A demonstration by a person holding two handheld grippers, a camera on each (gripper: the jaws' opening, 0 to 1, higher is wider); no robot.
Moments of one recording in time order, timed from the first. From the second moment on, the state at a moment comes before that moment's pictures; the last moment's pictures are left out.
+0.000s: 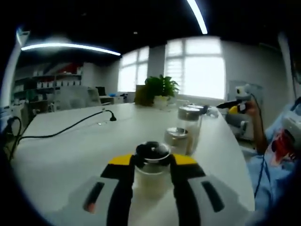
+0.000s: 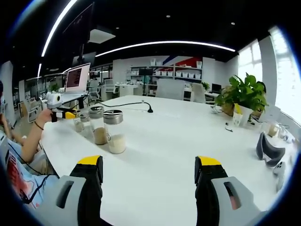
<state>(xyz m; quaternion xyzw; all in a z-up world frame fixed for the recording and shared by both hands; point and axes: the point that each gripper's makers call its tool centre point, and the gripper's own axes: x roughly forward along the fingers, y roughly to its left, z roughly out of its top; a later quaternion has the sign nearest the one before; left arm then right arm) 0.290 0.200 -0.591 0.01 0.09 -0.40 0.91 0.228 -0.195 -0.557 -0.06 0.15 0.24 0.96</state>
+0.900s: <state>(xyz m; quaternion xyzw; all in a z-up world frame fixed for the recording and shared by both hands) 0.278 0.209 -0.568 -0.05 0.11 -0.29 0.95 0.226 -0.203 -0.553 -0.06 0.15 0.23 0.96</state>
